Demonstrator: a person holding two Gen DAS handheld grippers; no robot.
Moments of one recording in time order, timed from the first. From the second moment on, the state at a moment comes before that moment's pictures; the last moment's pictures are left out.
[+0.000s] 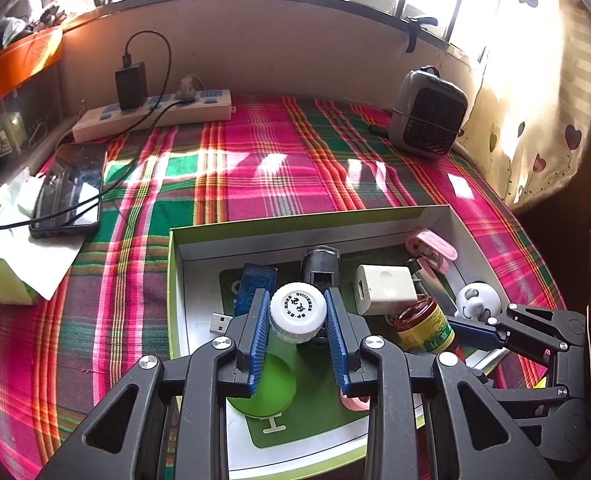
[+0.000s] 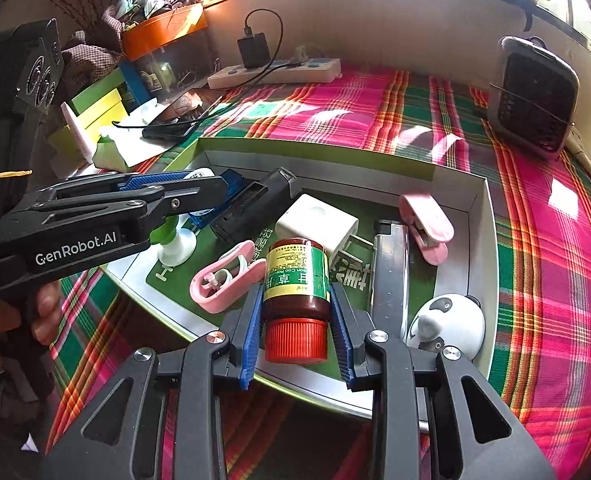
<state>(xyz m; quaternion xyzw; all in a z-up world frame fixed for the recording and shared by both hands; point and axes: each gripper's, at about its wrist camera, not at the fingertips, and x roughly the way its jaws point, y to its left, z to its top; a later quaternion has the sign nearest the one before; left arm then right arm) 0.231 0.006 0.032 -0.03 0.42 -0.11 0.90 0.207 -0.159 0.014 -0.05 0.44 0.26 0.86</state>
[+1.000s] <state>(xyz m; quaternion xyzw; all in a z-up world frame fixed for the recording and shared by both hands) 0.236 0.005 0.025 -0.04 0.43 -0.12 0.90 0.203 -0.156 0.016 -0.06 0.42 0.25 0.87</state>
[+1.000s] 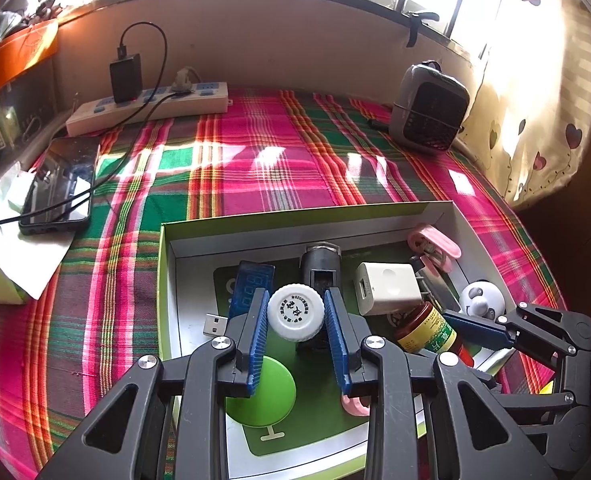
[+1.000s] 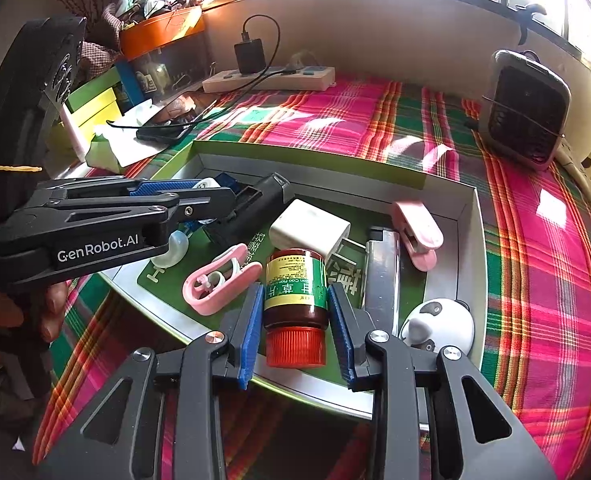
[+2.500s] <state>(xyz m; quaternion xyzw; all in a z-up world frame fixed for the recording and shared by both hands) 0.142 0.004 0.057 -0.02 0.40 -0.09 0.91 0.144 -0.182 0.043 -0.02 0.39 0.20 0.90</state>
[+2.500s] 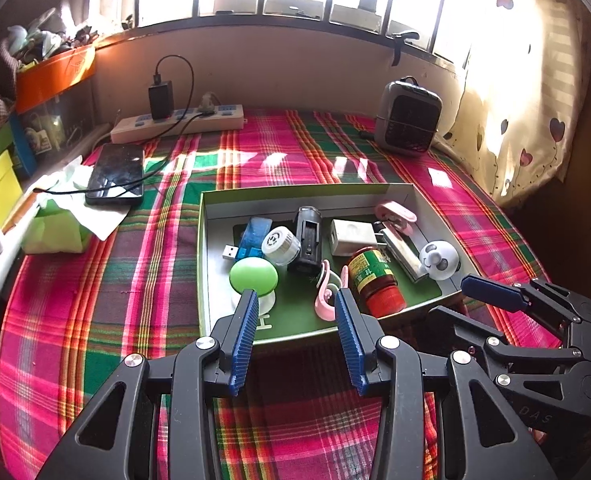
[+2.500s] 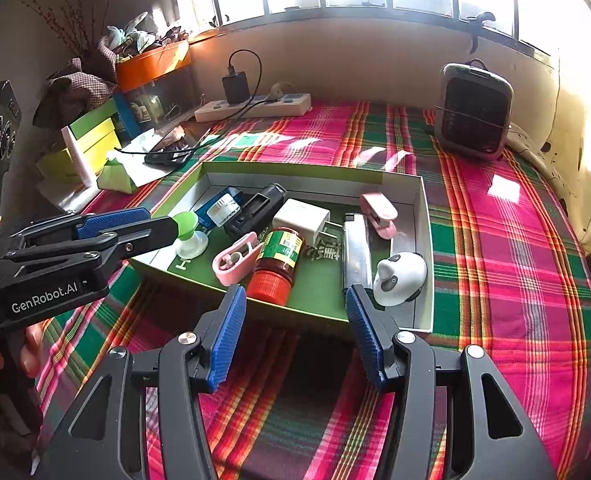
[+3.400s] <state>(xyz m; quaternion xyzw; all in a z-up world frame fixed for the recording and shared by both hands) 0.084 -0.013 0.010 -0.01 0.44 -0.05 0.90 0.098 -0.204 0.011 -0.02 0.43 0.12 0.89</state>
